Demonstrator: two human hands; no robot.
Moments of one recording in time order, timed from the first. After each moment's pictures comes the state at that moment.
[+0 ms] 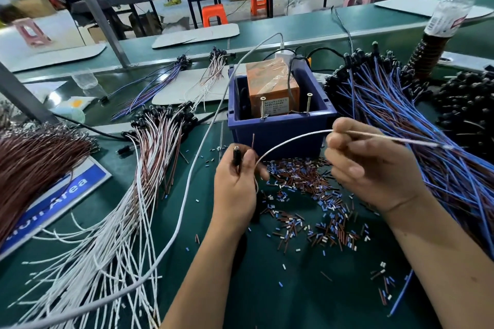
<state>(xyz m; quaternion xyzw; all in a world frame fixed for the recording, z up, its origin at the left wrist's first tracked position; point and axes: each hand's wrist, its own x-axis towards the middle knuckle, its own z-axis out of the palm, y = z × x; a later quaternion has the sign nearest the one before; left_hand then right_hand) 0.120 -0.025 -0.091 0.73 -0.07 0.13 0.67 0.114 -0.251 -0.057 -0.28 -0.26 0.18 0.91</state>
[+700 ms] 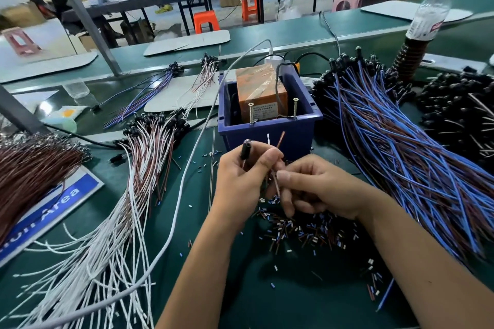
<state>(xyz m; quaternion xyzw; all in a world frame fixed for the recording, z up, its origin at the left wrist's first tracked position) 0.112 -0.042 -0.056 0.66 -0.15 0.02 0.73 0.112 -0.221 -0.068 -0.65 -0.21 0.23 0.70</state>
